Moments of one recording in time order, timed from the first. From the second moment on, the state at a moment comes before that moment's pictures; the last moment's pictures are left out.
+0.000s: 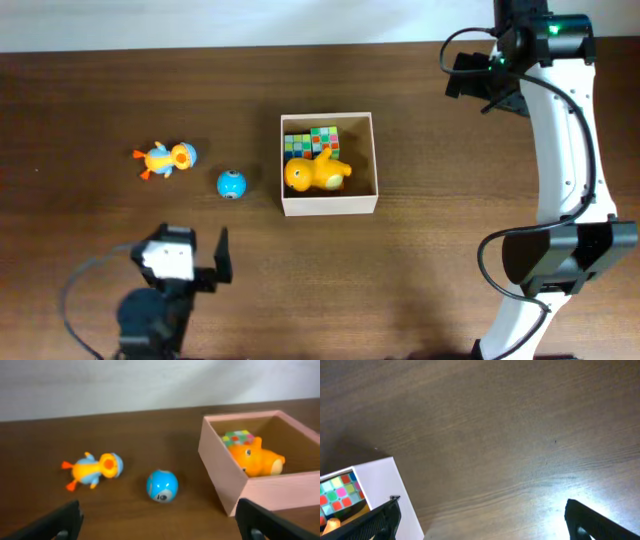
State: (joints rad) left arm -0.05 0.24 0.31 -0.31 0.05 0.03; right arm 0.01 2.04 2.27 -1.45 0.09 0.34
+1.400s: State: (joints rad) left arm -0.05 1.61 1.13 -0.65 -0.03 -0.26; right arm 0.01 2.04 2.27 -1.45 0.09 0.34
